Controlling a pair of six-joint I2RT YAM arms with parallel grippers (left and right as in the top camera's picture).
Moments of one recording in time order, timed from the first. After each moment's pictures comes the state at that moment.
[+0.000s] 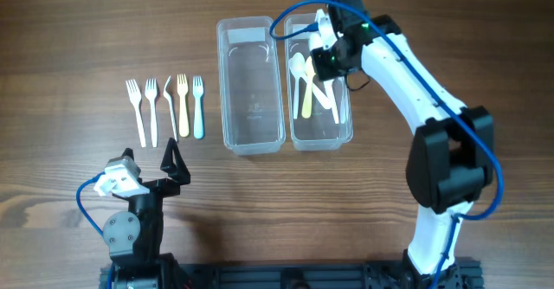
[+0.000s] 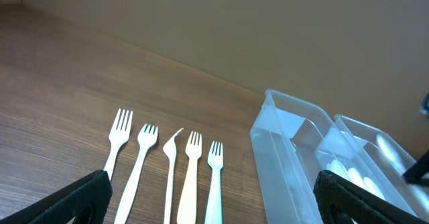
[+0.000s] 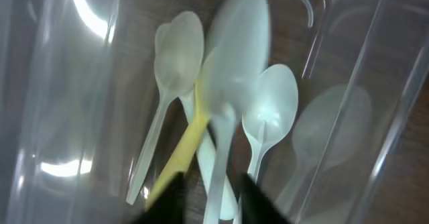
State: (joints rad) left arm 0.12 0.02 0.04 -0.12 0.07 -0.36; right arm 0.33 2.07 1.70 -0.86 -0.11 0.02
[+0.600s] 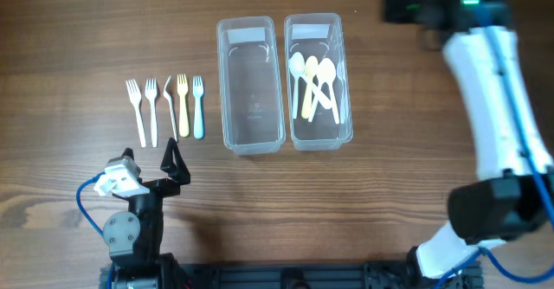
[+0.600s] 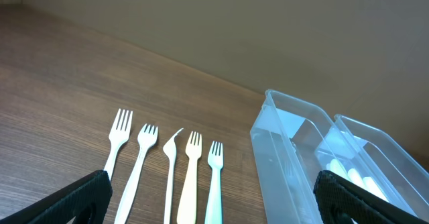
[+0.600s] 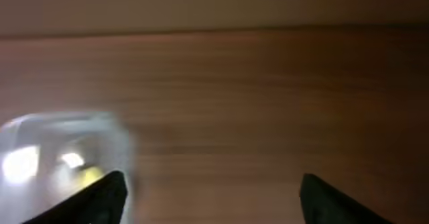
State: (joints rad) left arm 0.12 0.02 0.04 -0.12 0.07 -0.37; right arm 0.05 1.83 1.90 -0.90 0.13 0.06
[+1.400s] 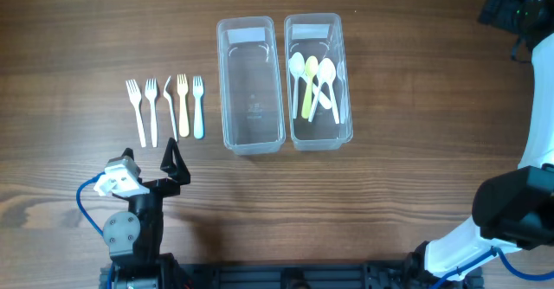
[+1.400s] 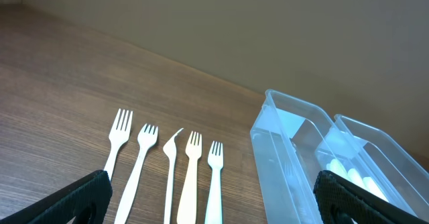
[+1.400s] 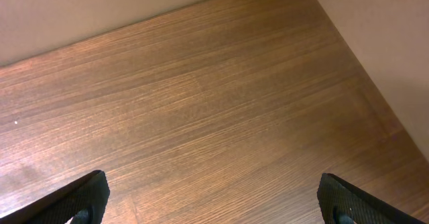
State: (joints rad) left arm 0.12 0.02 0.04 -0.12 0.07 -0.36; right arm -0.29 1.83 1.89 -0.89 0.17 0.04
